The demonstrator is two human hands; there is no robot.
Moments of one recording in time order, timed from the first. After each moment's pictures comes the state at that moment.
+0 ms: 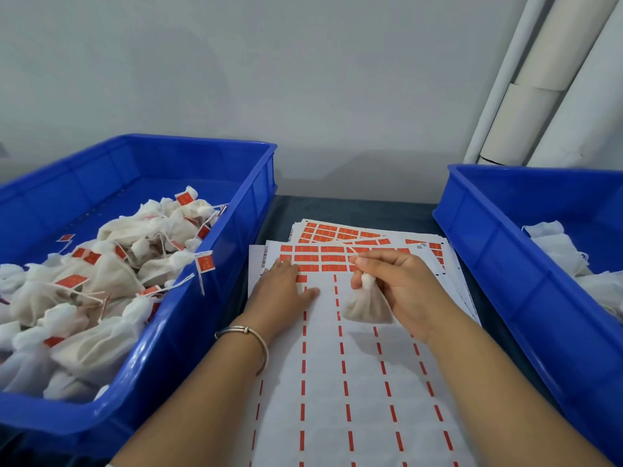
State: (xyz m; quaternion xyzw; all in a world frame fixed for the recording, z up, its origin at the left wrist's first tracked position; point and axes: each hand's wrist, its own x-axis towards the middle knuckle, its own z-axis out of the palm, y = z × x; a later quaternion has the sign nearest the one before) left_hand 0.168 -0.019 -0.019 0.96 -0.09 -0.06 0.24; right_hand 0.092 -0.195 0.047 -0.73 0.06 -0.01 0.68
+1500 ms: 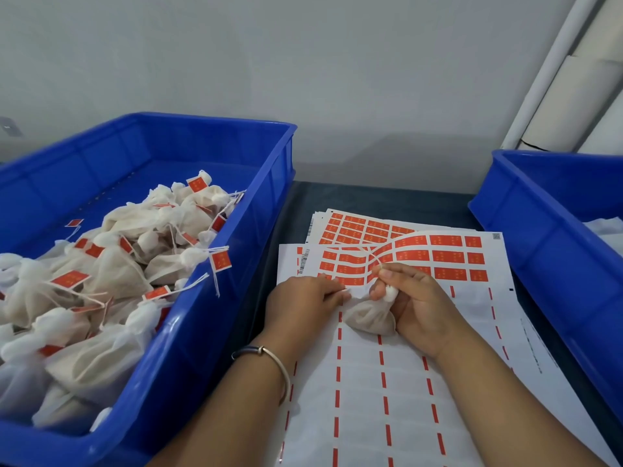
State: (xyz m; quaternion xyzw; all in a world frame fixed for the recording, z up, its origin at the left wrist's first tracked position) left_hand 0.156 -0.017 -0.030 0.96 -0.15 0.01 0.24; right_hand 0.116 -0.184 0.003 -0.54 0.08 0.05 0.84
